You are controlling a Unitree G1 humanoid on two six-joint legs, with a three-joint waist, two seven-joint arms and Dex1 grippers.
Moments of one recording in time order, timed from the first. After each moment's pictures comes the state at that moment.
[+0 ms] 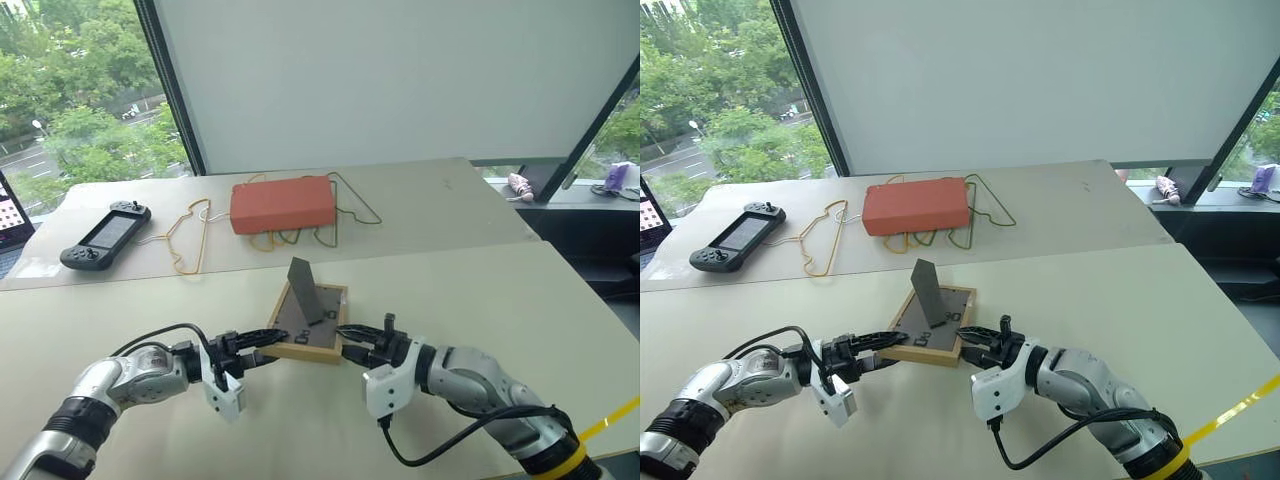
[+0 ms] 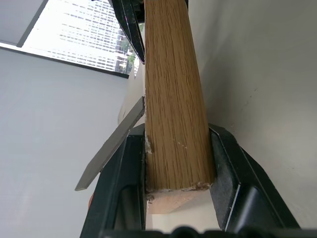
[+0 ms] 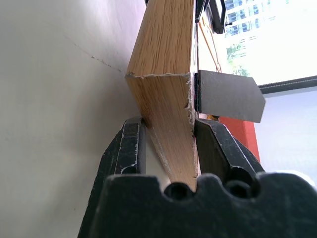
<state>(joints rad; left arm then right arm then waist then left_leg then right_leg) -0.37 0.81 -0.30 0.41 0.63 -1.19 -0.05 -0.23 -0.61 0.34 -0.29 -0.58 -0.38 0.57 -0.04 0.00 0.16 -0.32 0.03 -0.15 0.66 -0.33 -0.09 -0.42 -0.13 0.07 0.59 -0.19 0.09</state>
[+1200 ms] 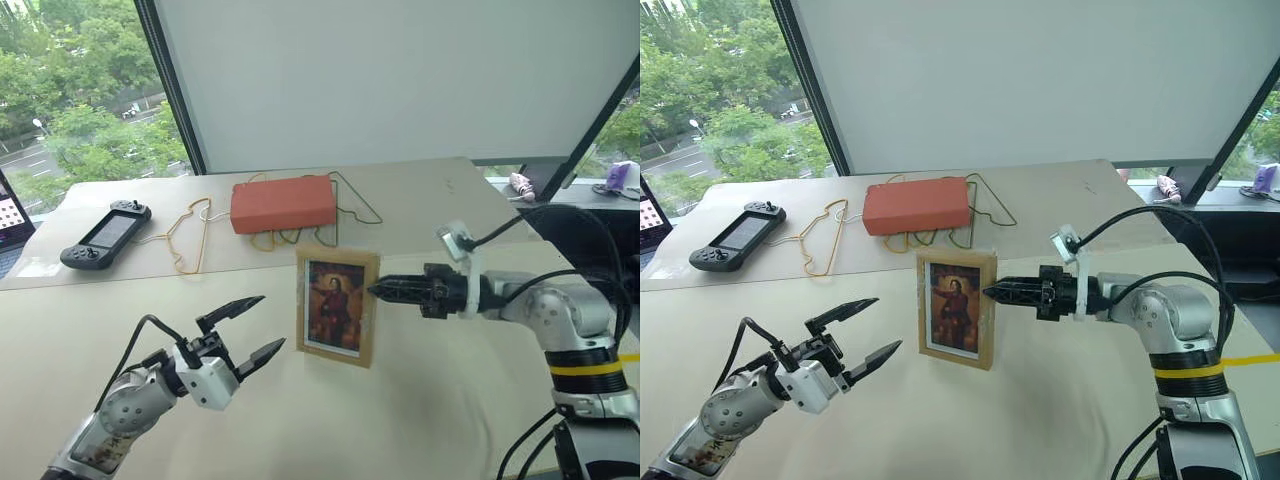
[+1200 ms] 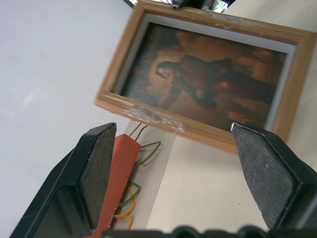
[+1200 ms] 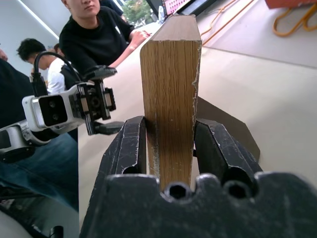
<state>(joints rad) 0.02 0.75 -0.08 -0.12 0.06 -0.76 -0.40 -0.62 -0.66 -0.01 0.01 0.82 0.99 1.09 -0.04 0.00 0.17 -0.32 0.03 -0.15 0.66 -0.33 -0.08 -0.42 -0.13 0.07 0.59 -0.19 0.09</state>
